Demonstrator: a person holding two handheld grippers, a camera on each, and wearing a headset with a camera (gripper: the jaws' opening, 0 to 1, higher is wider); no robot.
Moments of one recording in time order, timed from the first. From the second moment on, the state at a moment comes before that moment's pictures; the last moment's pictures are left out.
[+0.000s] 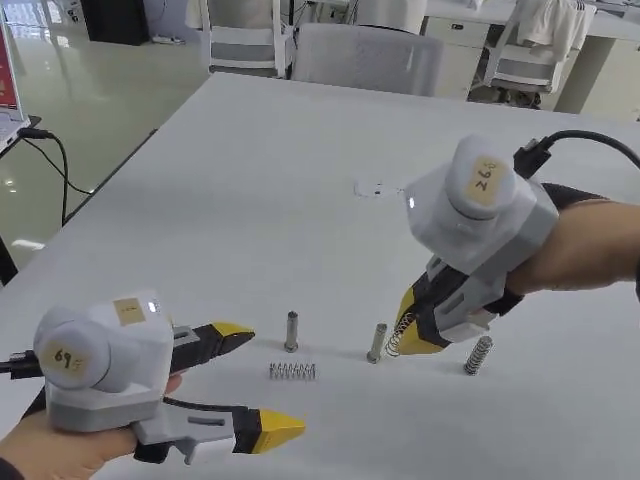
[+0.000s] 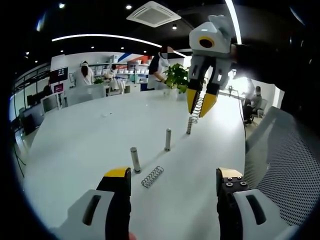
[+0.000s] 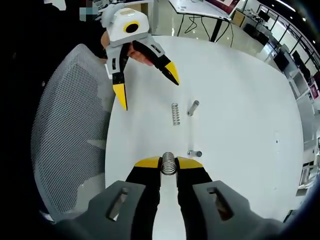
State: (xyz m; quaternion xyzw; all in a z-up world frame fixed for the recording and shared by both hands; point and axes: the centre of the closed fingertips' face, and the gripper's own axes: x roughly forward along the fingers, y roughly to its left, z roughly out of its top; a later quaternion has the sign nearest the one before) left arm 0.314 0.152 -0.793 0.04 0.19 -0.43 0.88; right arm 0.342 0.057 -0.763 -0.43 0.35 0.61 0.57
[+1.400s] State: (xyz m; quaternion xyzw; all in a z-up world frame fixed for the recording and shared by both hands) left arm 0.315 0.159 -0.800 0.03 0.20 -0.42 0.88; right arm 0.394 0.065 -0.791 -0.47 0.35 0.57 0.57
